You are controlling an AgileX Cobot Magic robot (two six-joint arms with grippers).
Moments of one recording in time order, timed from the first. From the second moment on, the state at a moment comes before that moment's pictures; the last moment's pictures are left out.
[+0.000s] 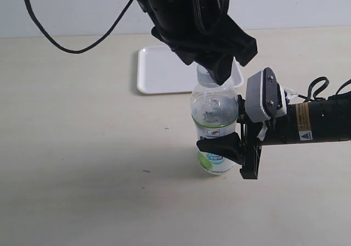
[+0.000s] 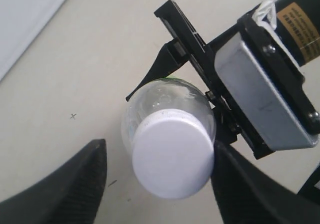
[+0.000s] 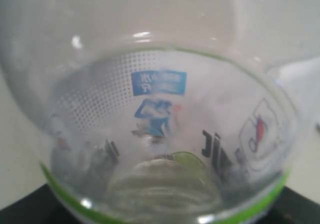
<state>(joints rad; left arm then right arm) -0.89 1.89 -1.83 -0.10 1.23 0.04 0.02 1.91 -0.59 -1.33 -1.00 0.35</state>
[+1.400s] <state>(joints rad) -0.89 1.89 -1.83 -0.11 1.23 0.04 0.02 1.91 -0.59 -1.33 -1.00 0.36</state>
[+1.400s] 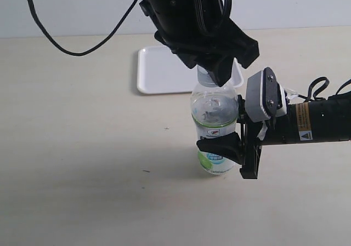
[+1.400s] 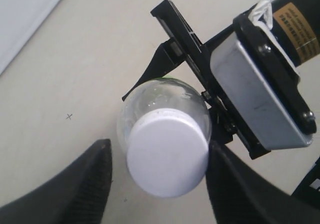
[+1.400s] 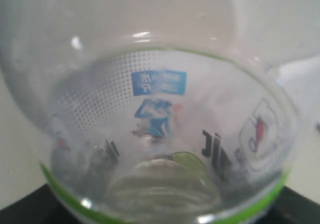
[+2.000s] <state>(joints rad) -0.89 1.89 -1.83 -0.13 1.22 -0.20 0.02 1.91 -0.59 -1.33 -1.00 0.36</state>
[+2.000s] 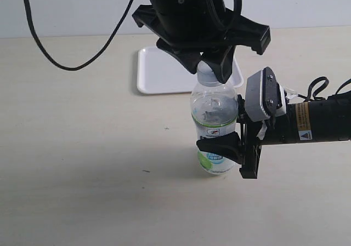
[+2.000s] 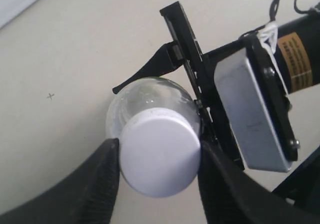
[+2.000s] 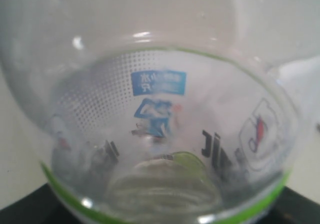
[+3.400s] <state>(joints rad) -0.89 1.90 -1.83 -0.07 1.22 -0.30 0.02 1.91 -0.60 -1.32 -1.00 0.37</state>
